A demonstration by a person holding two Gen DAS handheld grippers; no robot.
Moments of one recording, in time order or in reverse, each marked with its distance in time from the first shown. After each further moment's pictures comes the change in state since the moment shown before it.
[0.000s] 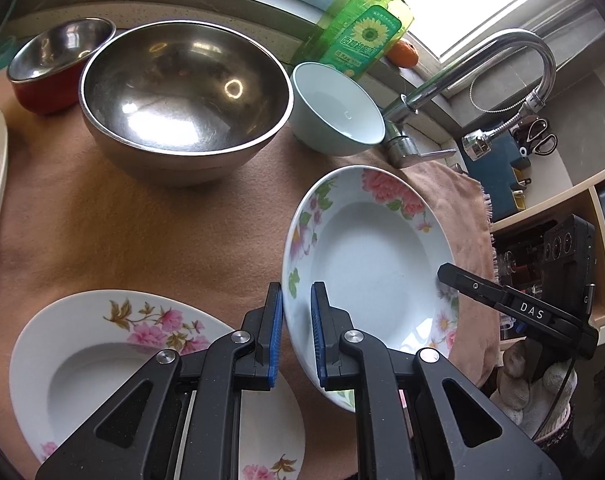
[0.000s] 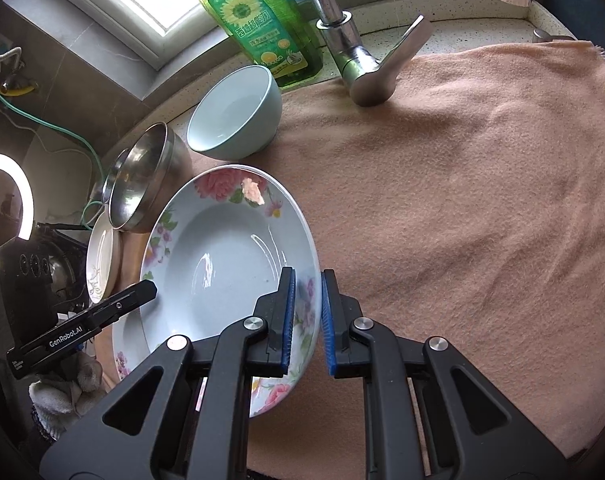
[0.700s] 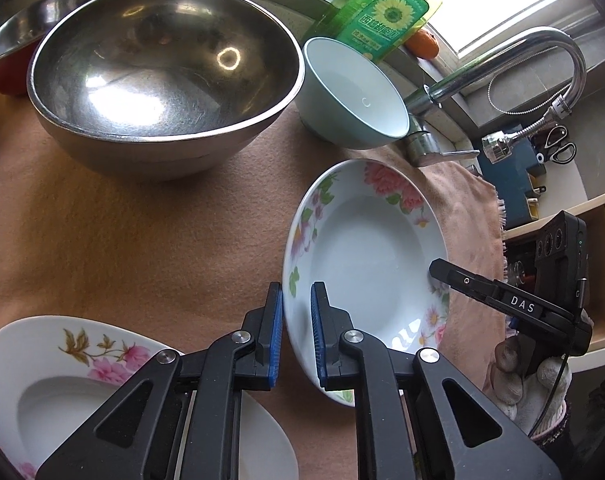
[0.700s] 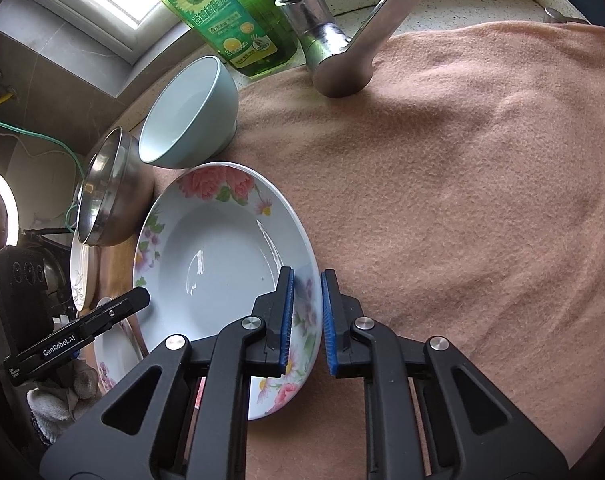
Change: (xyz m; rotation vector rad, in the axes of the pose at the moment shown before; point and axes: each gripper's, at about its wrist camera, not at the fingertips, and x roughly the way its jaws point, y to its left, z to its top) left arm 0.036 -0.001 0.009 -0.044 0.038 0.006; right arm 0.039 -0.033 0.025 0.021 0.063 -0.011
